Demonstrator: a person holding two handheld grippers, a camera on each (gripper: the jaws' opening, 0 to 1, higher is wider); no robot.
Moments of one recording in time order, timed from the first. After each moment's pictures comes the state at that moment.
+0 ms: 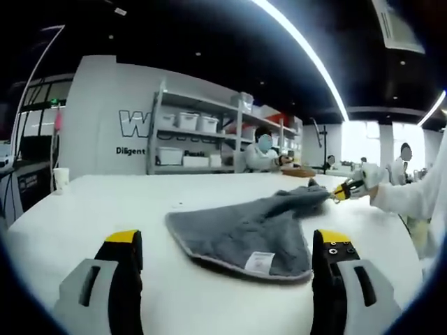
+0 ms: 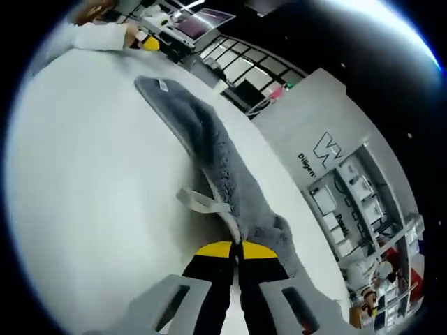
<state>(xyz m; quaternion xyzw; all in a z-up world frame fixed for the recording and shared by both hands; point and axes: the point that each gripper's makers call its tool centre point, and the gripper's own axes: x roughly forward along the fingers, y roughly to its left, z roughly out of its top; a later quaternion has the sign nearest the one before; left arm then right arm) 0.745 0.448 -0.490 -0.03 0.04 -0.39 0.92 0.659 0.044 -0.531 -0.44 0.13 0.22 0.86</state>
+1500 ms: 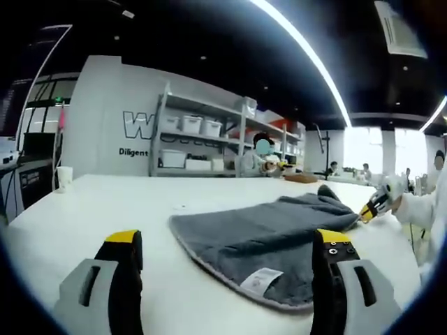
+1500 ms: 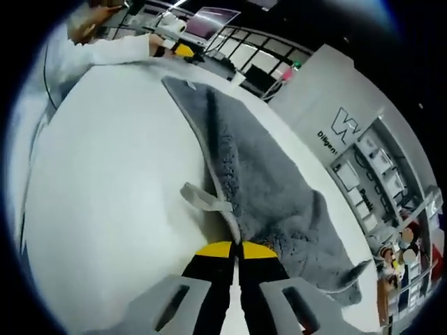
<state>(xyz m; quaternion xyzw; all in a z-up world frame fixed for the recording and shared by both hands) 0.745 0.455 -0.485 -0.04 0.03 -0.38 0.92 0.569 0.060 -0.558 -0.38 0.21 0.25 0.87</state>
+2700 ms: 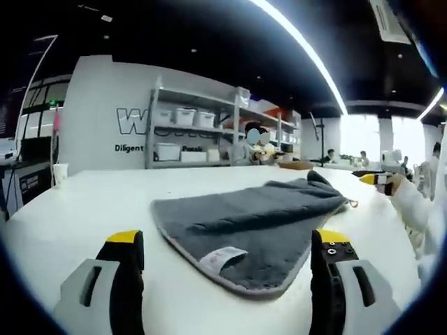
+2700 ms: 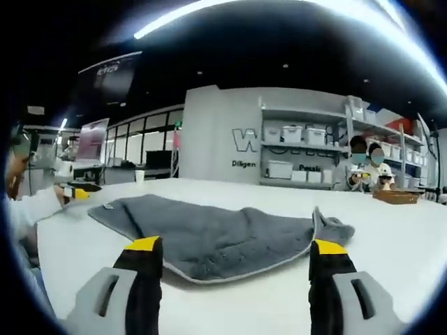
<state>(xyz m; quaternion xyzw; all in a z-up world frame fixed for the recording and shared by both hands) 0.693 0.428 -0.509 -0.01 0.05 -0.38 0.92 0.559 -0.008 -0.485 -0.02 0.03 0.07 1.00</state>
